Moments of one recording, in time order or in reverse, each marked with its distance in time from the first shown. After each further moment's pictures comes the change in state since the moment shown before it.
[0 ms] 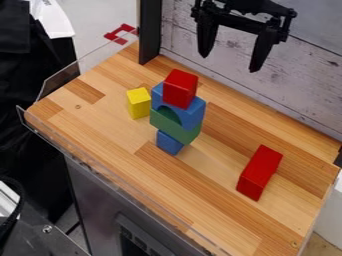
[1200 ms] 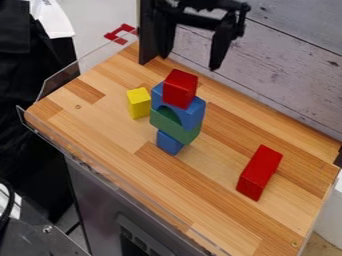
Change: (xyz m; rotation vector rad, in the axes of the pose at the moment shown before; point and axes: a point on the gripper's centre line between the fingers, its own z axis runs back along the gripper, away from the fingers) arm -0.031 0.041 -0.002 -0.041 0.067 0.074
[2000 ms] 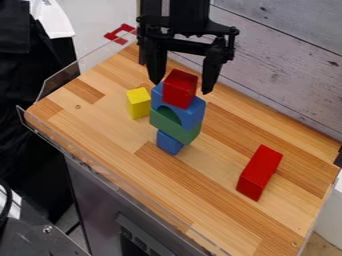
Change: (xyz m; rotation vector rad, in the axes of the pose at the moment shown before) arm -0.009 0.002 -0.018 -0.048 0.040 0.028
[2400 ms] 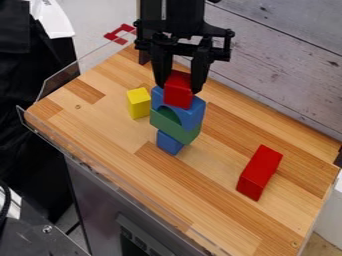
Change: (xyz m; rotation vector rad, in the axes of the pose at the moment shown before) arm 0.004 0.003 -0.004 -0.007 -0.014 0.035
